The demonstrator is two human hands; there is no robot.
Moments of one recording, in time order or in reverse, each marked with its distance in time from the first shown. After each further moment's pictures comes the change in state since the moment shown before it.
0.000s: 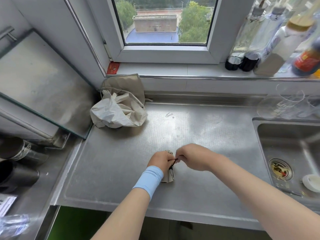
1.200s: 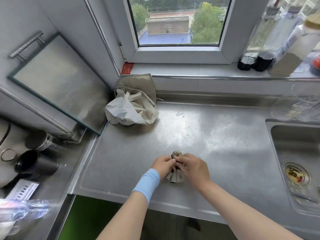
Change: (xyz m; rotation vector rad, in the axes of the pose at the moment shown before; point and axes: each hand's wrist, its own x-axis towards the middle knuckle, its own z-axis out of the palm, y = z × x) left_hand -0.034 -0.020 -0.003 -0.632 -0.023 -0.396; right_hand 0.004 -0.025 0.105 0.373 0.683 0.101
